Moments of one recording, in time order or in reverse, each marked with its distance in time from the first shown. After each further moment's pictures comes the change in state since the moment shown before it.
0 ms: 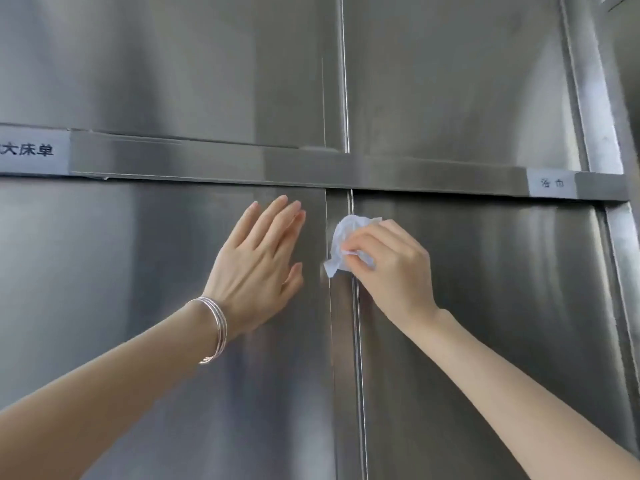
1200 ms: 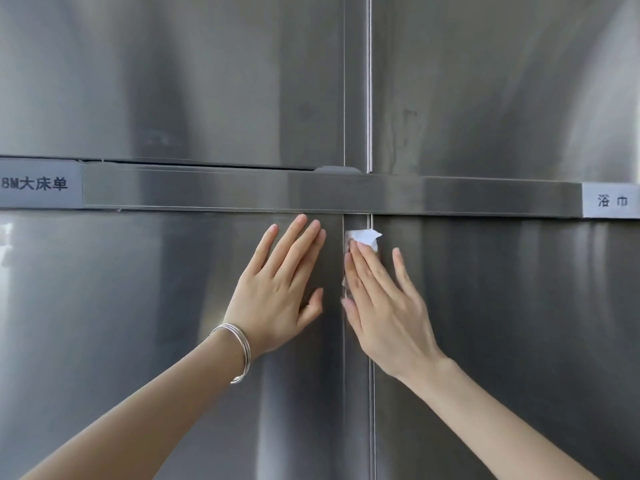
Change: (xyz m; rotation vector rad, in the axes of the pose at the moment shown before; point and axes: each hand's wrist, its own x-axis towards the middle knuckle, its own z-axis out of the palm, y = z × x) left_hand 0.015 -0.004 0.025 0.035 0.001 -0.016; right_hand -0.010 -0.002 0.016 -0.331 -0.524 -0.136
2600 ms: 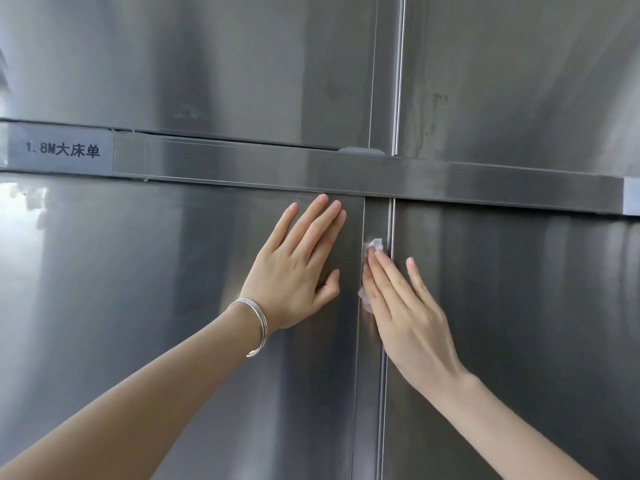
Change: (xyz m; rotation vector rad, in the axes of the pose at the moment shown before) left_hand -0.001 0.002 -0.002 0.005 0.007 -0.017; right_hand -0.025 -0.004 0.003 -0.054 0.121 -0.111
